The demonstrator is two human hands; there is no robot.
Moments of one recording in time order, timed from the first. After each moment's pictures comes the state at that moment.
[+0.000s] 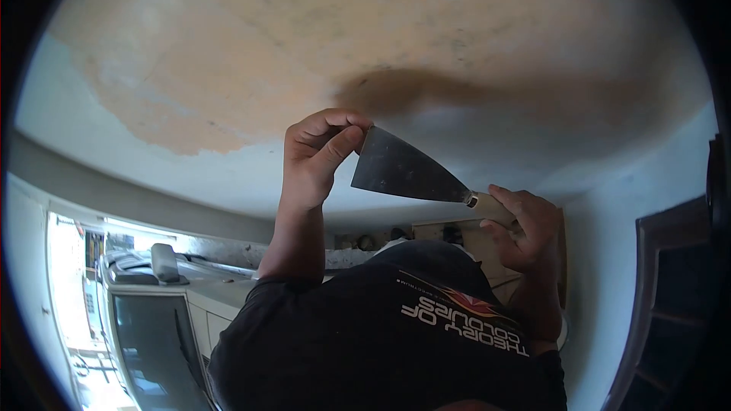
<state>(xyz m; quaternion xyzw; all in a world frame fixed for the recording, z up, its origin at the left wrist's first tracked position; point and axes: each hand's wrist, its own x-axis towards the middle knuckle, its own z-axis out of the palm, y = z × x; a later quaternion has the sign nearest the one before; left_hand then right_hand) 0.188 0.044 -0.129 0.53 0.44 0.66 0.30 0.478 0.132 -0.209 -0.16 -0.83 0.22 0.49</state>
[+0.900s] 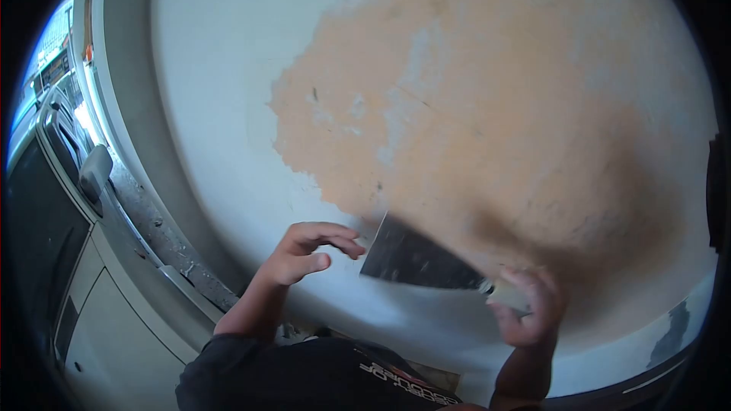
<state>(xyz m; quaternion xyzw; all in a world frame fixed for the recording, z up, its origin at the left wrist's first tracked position) 0.066 -0.060 -0.160 0.53 0.33 0.74 0.24 0.363 0.150 -0.012 0.00 -0.95 -0.03 0.32</state>
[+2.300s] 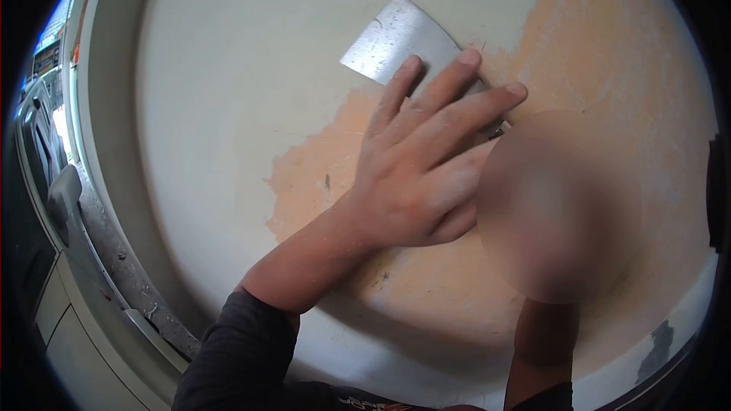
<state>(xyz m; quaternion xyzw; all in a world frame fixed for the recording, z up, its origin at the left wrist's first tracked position) 0.034 0.039 0.068 0.49 0.34 0.51 -0.61 0.186 0.134 0.127 0.24 -0.73 -0.25 0.59</state>
